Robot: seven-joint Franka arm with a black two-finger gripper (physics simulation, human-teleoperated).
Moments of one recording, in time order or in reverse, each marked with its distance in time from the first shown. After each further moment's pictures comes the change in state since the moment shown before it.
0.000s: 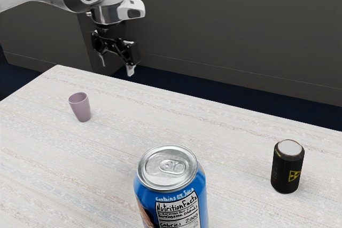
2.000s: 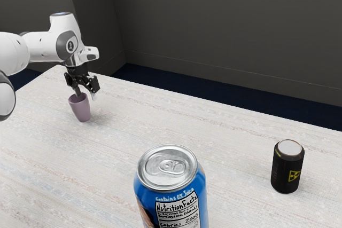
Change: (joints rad) arm 0.477 0.609 -0.001 0.266 -0.068 0.313 0.370
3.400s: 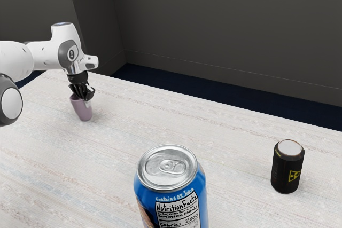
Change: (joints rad) arm 0.022 0.103 0.000 0.073 -0.002 0.008 0.128
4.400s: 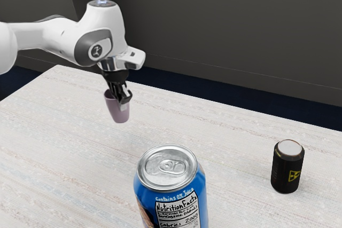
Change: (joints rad) arm -0.127 -0.684 -0.319 -0.675 0.108 0.056 -0.147
